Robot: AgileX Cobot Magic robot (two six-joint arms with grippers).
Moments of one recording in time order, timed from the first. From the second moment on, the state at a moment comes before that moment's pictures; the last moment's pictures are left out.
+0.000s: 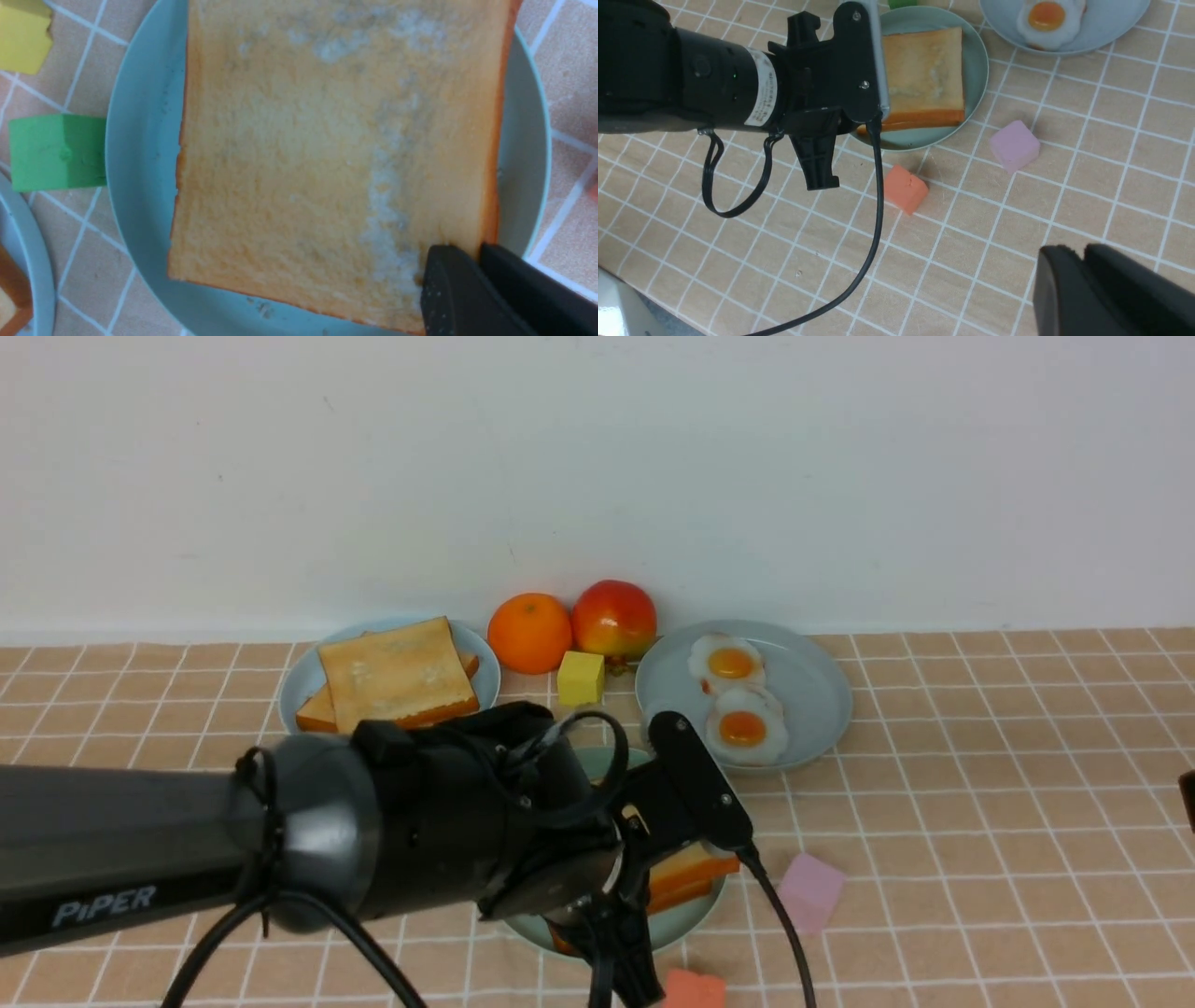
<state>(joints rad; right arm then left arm) 0.25 0.83 -1.08 0.35 1.13 -0.13 -0.84 1.78 -1.11 0.42 0.50 -0.03</state>
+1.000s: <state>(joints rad) 0.25 0.83 -1.08 0.35 1.15 -0.13 -0.84 1.83 -1.11 0.50 0.51 -0.08</state>
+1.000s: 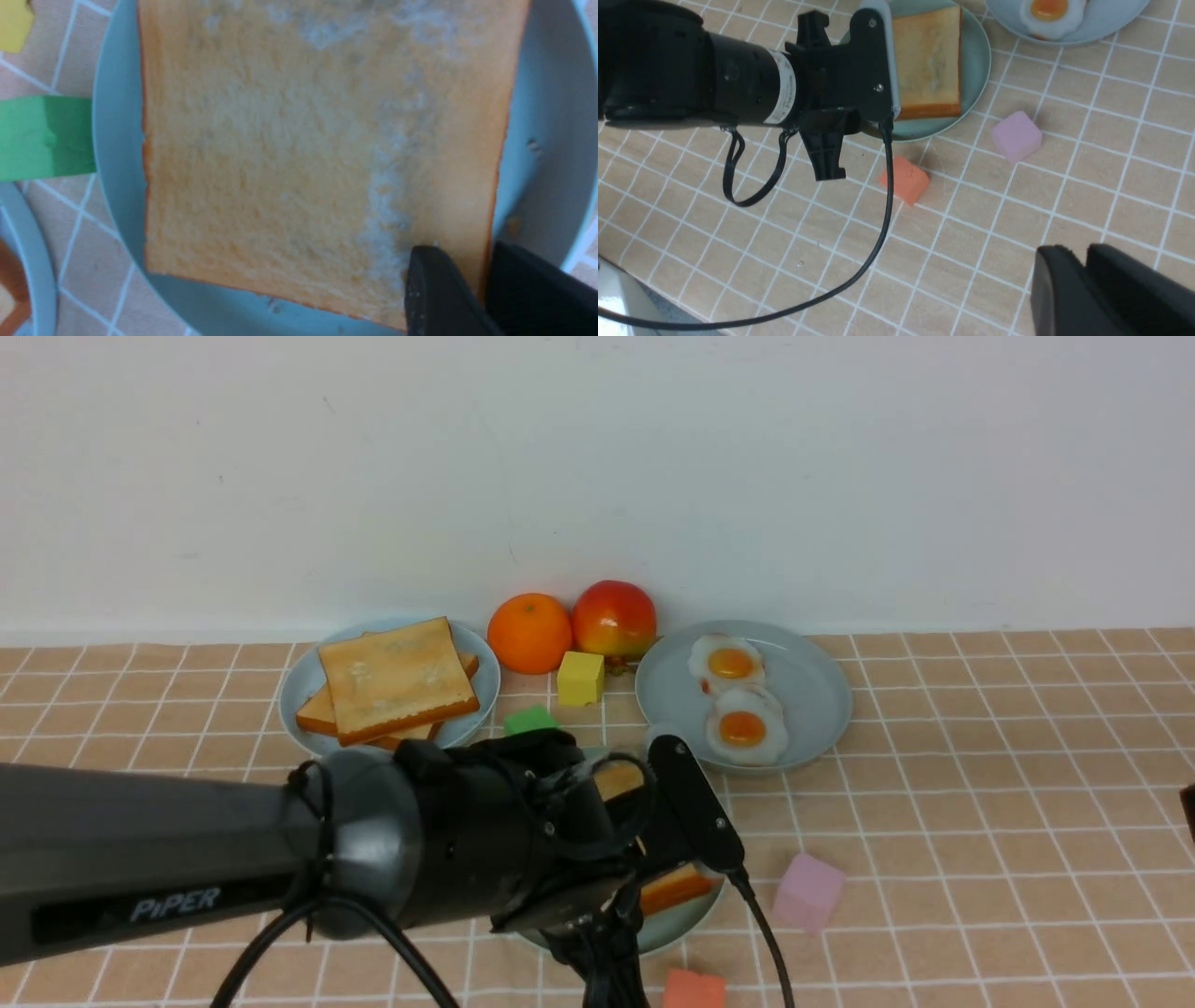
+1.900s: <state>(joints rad) 0.25 0.76 -1.08 0.31 1.13 -0.13 -0.84 1.19 -1.01 0.42 0.51 -0.47</state>
